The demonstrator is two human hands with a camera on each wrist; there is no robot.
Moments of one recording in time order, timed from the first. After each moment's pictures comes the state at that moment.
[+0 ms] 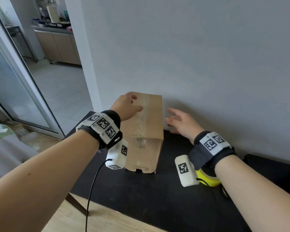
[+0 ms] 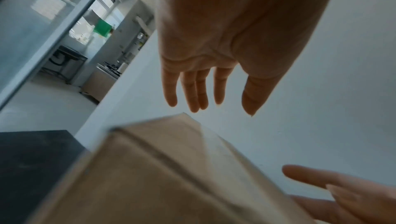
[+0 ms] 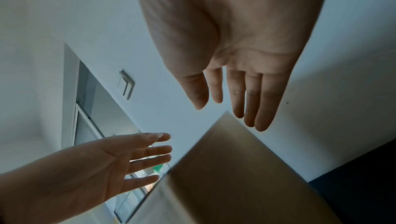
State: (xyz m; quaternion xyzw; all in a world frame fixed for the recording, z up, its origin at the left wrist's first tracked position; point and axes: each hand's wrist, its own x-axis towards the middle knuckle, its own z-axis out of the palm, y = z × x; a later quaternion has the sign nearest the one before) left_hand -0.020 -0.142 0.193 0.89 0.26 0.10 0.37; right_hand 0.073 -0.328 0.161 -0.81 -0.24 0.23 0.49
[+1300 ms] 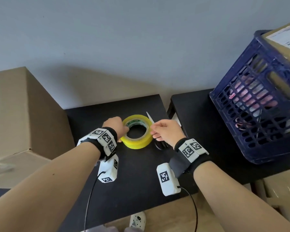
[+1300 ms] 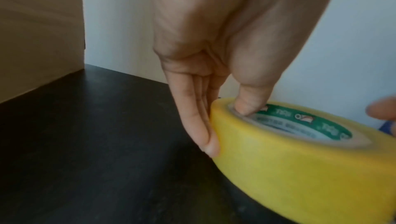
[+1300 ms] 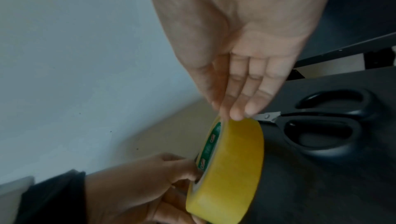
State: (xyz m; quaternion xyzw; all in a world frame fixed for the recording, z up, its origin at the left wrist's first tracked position) left_hand 0.120 -0.353 0.027 0.94 0.12 -0.27 0.18; right_hand 0.099 -0.535 0.029 -0.80 0.10 0.18 0.55
